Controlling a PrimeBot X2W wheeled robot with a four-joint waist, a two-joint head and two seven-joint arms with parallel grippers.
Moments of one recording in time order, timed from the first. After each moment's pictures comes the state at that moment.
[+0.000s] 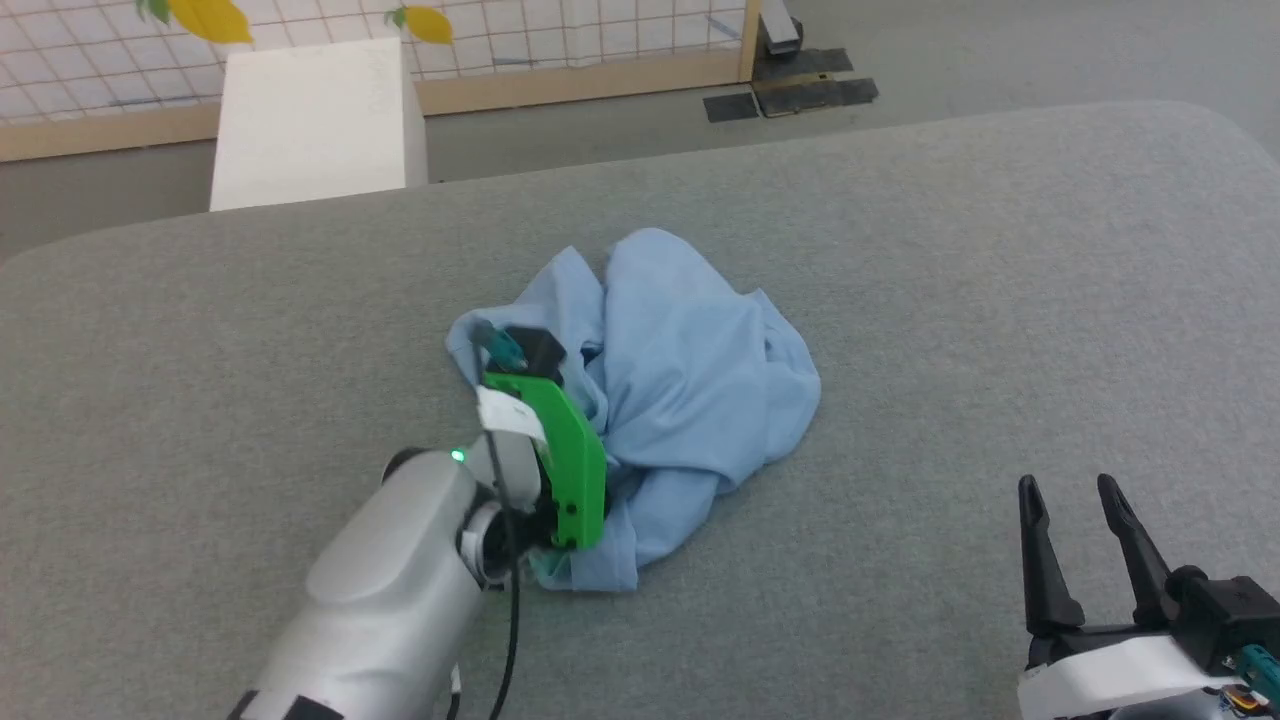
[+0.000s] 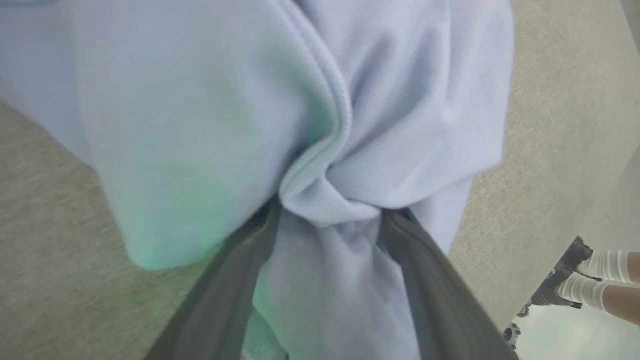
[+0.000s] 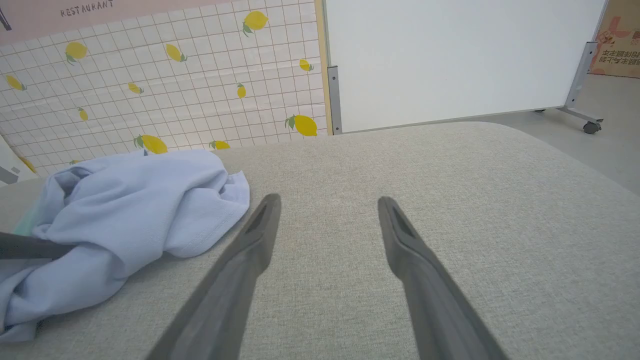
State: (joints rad) left arm -0.63 0.16 -0.63 0.65 -0.79 -0.09 0.56; right arm 0.08 -0.05 -0.09 0.08 0.14 0.13 -0.26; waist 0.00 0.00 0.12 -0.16
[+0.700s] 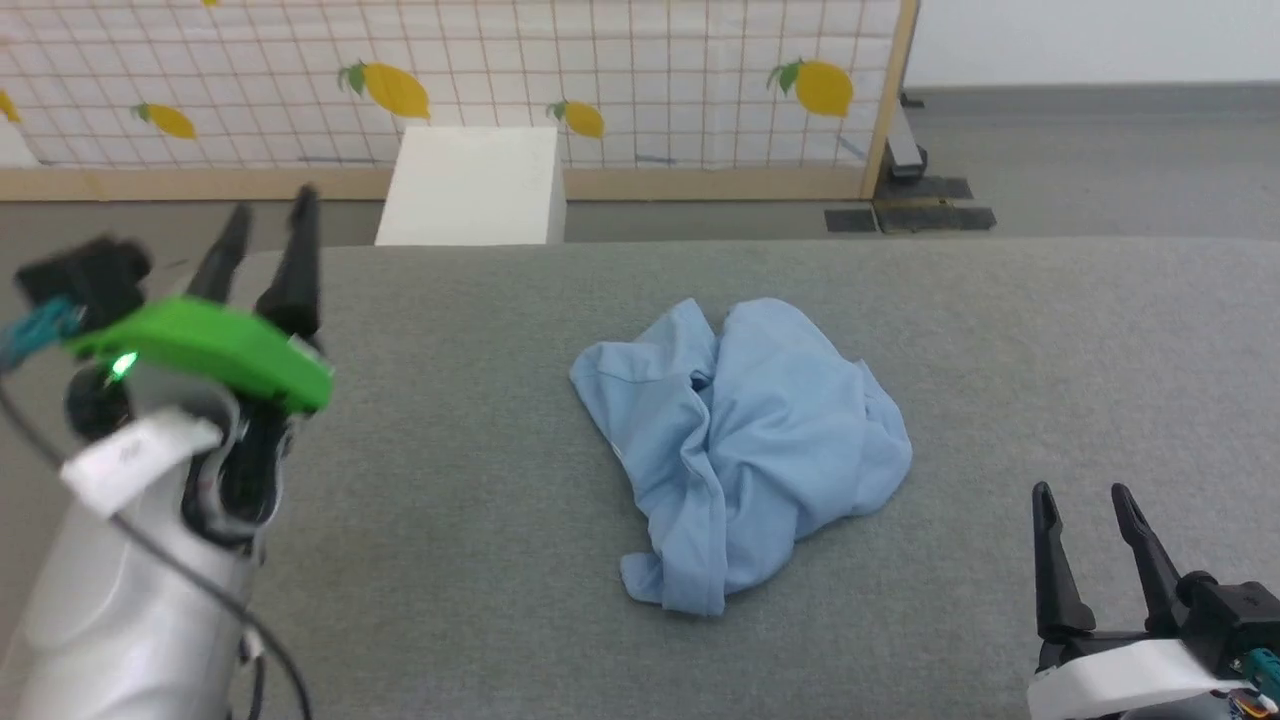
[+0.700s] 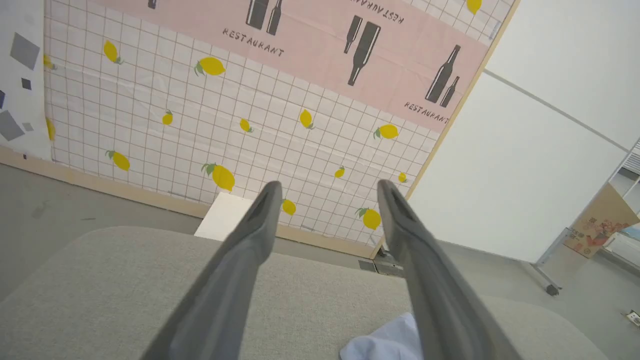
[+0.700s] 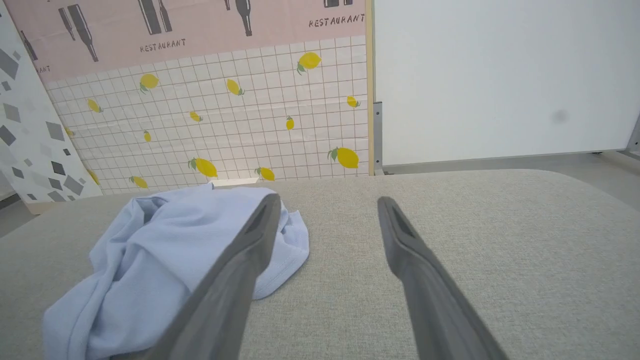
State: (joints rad) left arm -0.53 0.36 -0.20 0.32 -0.82 -0.01 -0.04; right arm 0.09 -0.05 -0.11 0.10 0.14 0.13 -0.26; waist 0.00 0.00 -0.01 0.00
